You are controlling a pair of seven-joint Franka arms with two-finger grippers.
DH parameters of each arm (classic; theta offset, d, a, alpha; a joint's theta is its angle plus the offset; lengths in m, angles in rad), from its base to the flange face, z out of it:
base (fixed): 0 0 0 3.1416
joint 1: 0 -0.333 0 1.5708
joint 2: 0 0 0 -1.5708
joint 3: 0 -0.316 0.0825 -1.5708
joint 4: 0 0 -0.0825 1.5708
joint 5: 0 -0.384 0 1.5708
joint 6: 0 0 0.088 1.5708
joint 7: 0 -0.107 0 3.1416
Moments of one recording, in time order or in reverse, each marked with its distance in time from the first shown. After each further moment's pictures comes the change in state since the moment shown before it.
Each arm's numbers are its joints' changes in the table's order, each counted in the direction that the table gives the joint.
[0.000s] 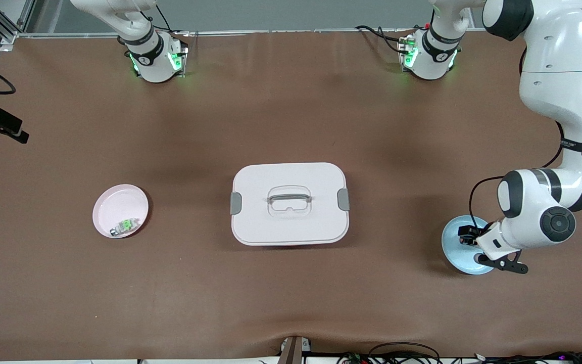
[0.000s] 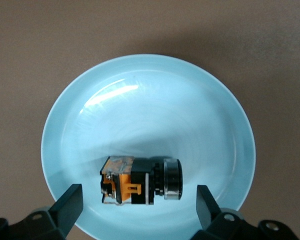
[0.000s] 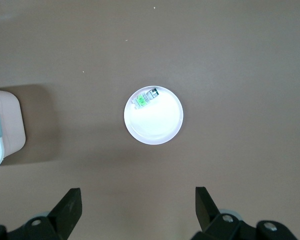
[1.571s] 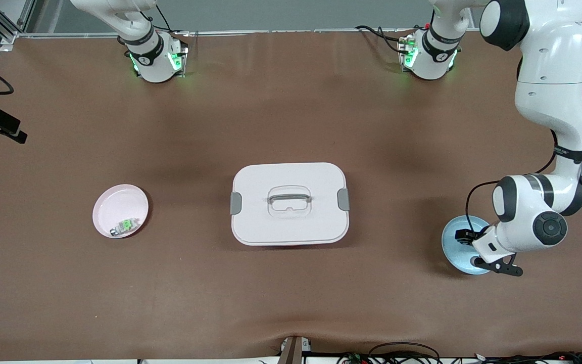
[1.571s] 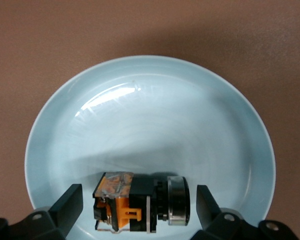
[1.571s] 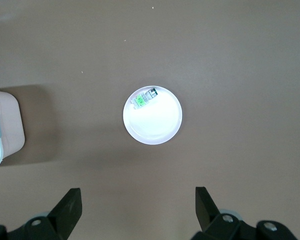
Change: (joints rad) left arm -0.004 0.048 0.002 0.017 0.000 -0.029 0.000; right arm 0.001 0.000 0.001 0.000 0.000 0.000 0.000
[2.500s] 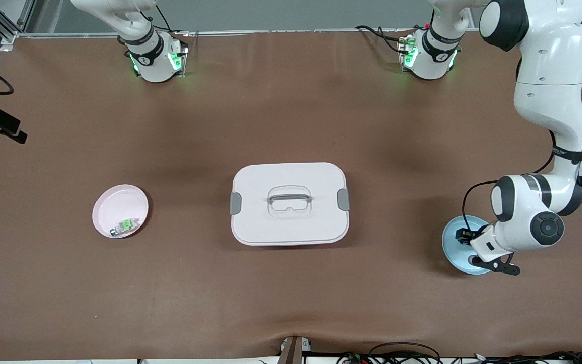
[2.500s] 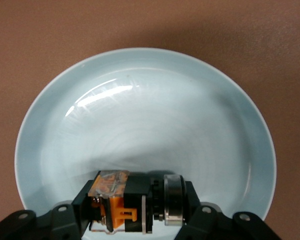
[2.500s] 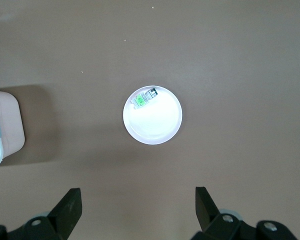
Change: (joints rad) left arm 0.000 0.002 0.001 -0.005 0.000 0.000 0.000; right arm 0.000 0.000 0.000 0.000 0.000 0.000 0.000
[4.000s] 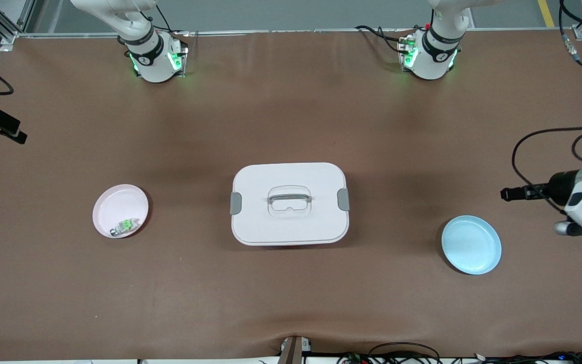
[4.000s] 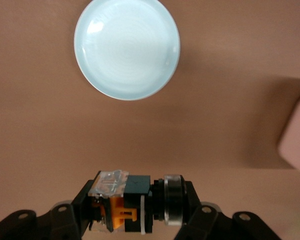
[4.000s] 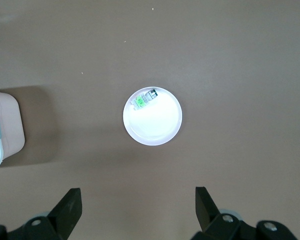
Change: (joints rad) left arm -0.110 -0.425 -0.004 0.032 0.313 0.636 0.260; right arm 0.000 0.000 0.000 -0.001 0.000 -0.008 0.000
